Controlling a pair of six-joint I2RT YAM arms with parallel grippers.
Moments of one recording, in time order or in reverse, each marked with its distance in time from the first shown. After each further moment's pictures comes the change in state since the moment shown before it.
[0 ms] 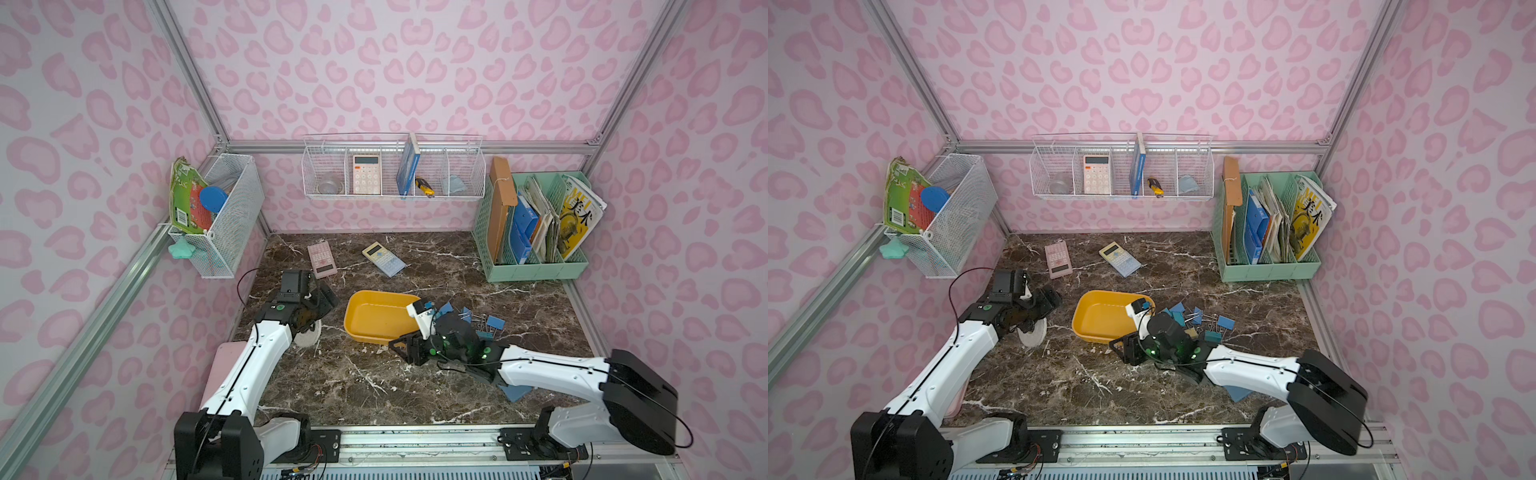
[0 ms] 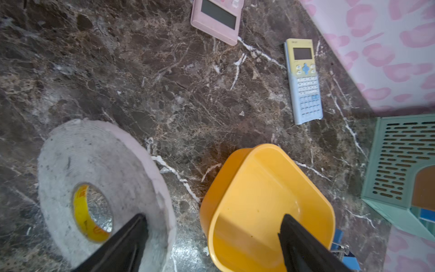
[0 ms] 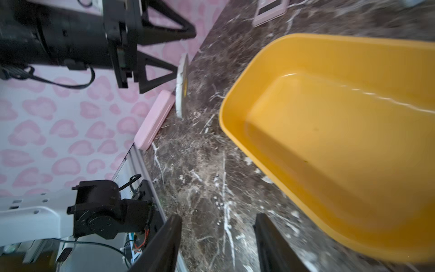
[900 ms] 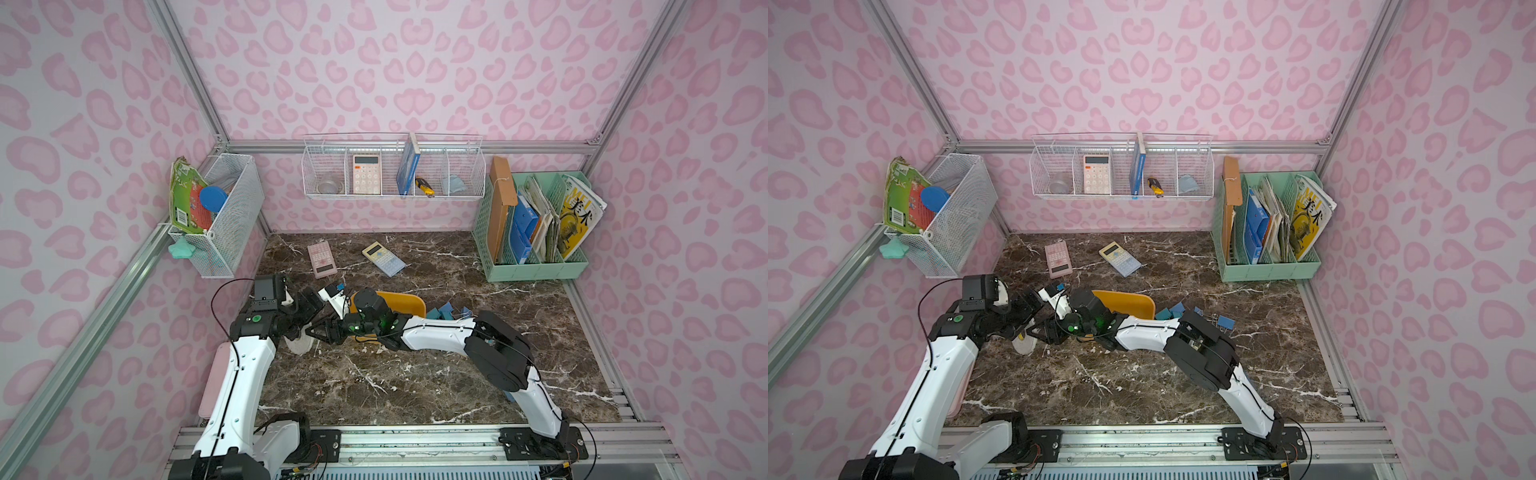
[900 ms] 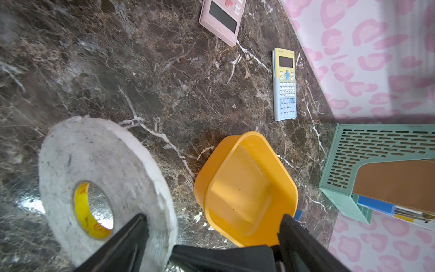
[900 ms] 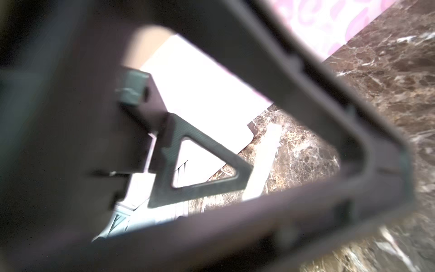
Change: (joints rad) left arm 0.156 -0.137 0.015 -0.158 0.163 -0.010; right arm 0.066 0.725 0.788 0.152 -0.264 -0.046
